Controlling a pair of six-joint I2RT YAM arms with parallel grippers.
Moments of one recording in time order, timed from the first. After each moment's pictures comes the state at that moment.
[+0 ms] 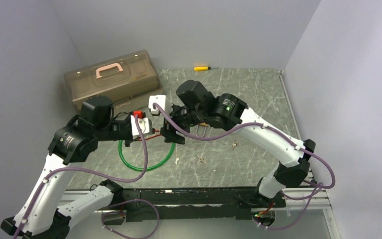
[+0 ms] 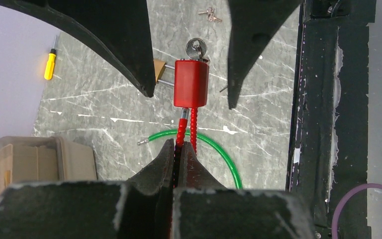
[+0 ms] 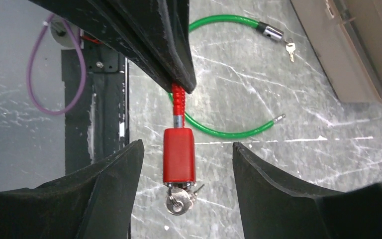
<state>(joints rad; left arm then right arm) -0.51 0.89 1.35 -1.01 0.66 0.71 1.06 1.58 1.87 -0.95 -0.36 -0.35</state>
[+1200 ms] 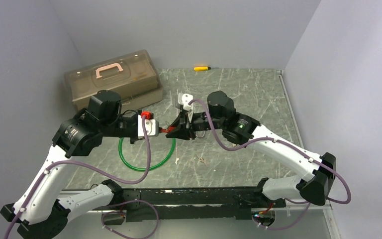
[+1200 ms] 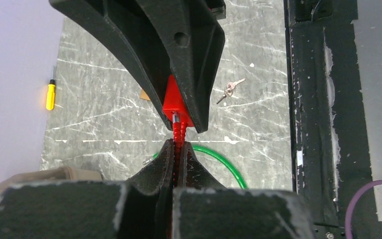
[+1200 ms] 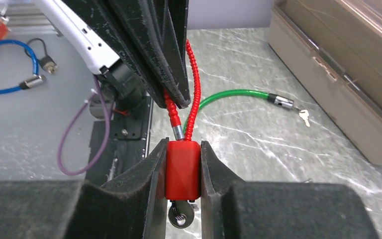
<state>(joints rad) -0.62 0.97 1.44 -1.02 0.65 0.75 0.93 1.28 1.24 -0.20 -0.61 -0.14</state>
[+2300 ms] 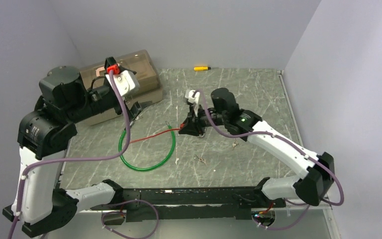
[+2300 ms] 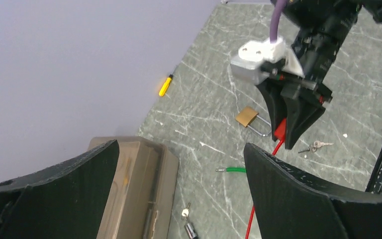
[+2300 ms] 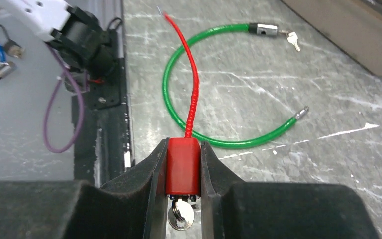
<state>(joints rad) -0.54 1.09 1.90 -0.98 0.36 0.52 0.75 1.27 1.15 -0.29 -0.69 -0.09</state>
